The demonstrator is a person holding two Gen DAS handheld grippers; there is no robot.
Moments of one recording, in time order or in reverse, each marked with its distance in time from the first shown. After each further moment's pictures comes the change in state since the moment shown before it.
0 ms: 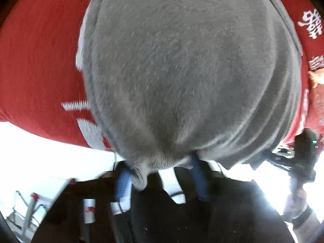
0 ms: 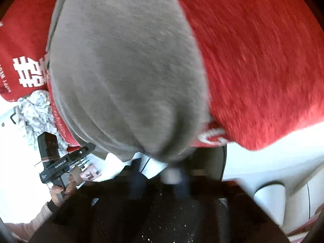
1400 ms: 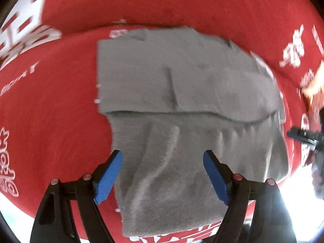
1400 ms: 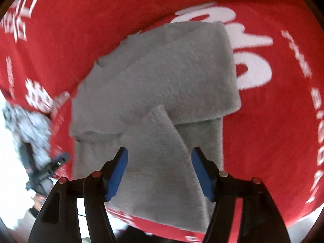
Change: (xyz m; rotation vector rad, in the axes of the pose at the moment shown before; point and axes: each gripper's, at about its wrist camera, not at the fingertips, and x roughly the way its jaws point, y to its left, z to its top) left arm -0.125 -0.077 0.179 0.260 -0.366 0.173; right arm -0.123 0.151 0.171 -0.297 -0.333 -0.212
